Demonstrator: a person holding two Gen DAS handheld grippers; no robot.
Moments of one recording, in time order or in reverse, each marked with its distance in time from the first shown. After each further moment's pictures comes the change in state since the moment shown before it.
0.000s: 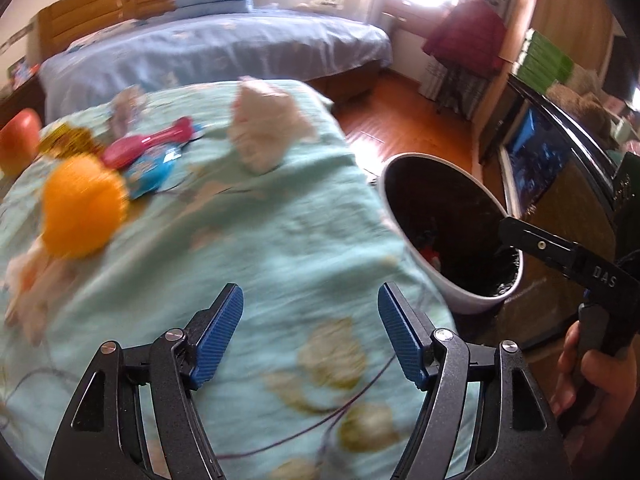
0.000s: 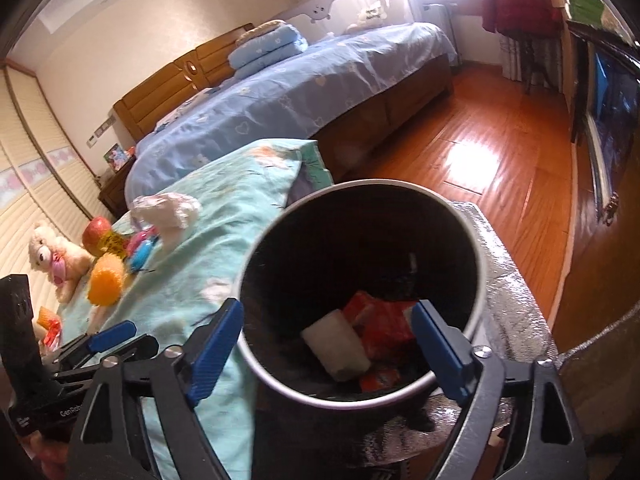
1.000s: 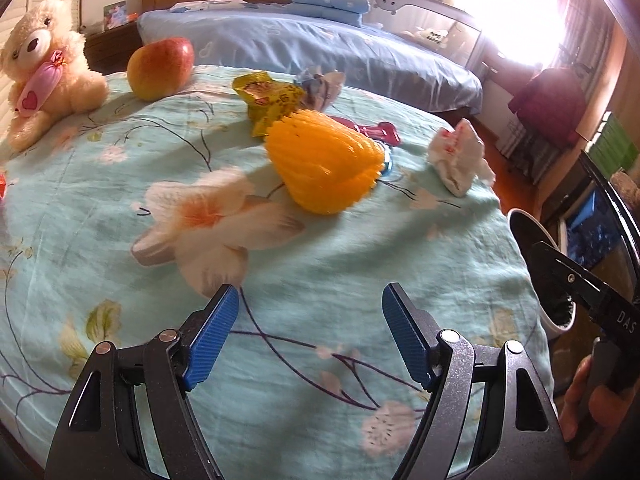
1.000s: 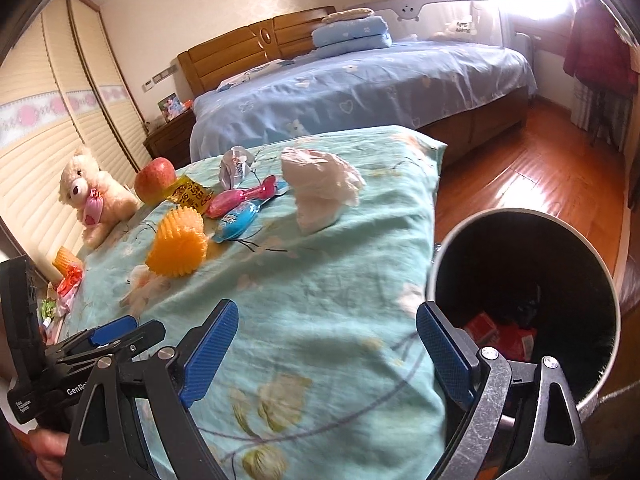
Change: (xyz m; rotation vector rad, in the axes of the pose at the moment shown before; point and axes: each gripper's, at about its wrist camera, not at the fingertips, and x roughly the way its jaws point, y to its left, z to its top) left arm -0.040 0.126 -0.033 -0.274 -0.057 0.171; right arm 0.038 0.136 -0.010 -0.231 0.031 0.100
